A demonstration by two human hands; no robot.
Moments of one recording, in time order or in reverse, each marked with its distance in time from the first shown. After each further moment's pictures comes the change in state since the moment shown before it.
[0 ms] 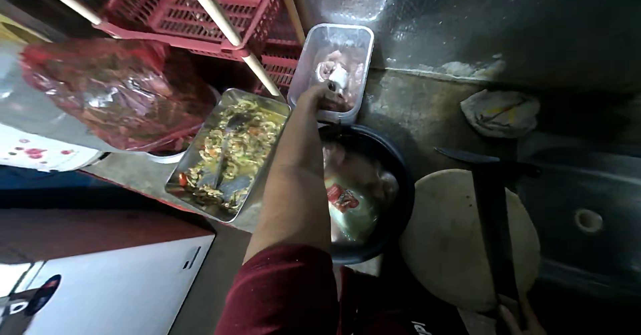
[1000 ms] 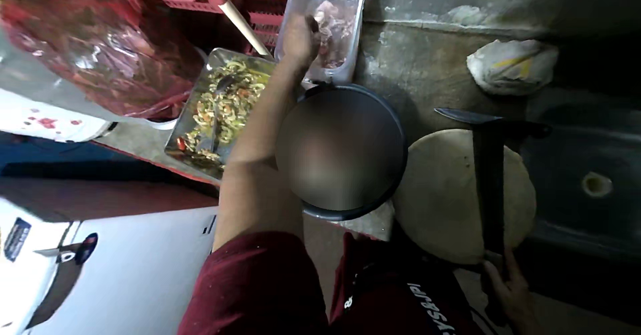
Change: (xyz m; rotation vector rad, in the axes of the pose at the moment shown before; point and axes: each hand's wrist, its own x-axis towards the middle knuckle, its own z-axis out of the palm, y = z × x) left_hand -0.054 0.035 -0.015 0.300 0.378 0.139; right_hand 0.001 0.012 -0.003 0.012 0.047 -0.076
